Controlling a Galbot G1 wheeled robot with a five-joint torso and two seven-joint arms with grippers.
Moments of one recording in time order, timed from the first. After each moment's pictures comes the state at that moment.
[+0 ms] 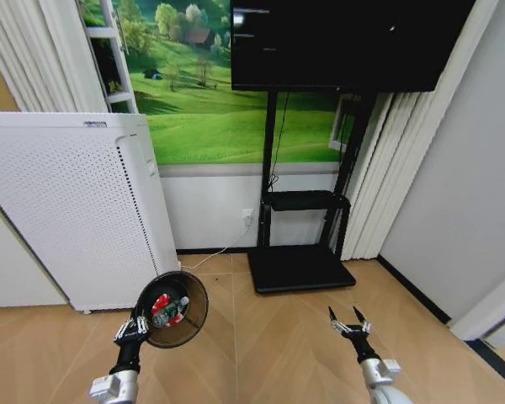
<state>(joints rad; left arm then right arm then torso) 1.65 -1.53 -0.73 -2.02 -0.22 -0.24 -0.01 -1.39 1.16 0.60 1.38 0.53 0.52 -0.22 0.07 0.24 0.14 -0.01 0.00</state>
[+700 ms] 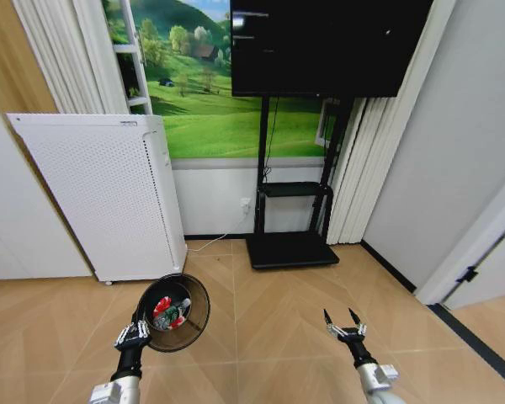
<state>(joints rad) 1.67 -1.57 -0.72 -2.02 -0.21 -0.26 -0.01 -1.41 1.17 0.61 1.40 0.49 0.56 -0.23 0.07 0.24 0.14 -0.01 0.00</state>
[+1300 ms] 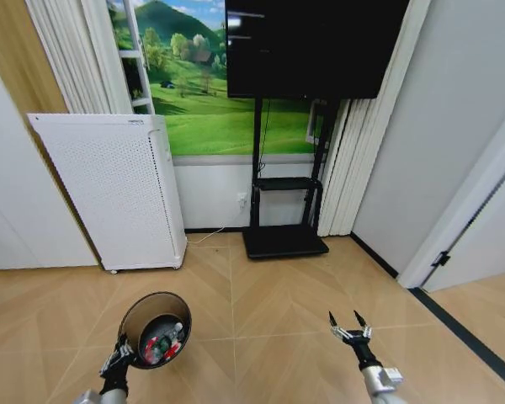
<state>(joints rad) 1.67 -1.49 -0.83 -1.89 -0.62 -0.03 -0.19 -1.38 1.17 0.61 1.29 0.49 0.60 -0.25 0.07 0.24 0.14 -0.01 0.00</state>
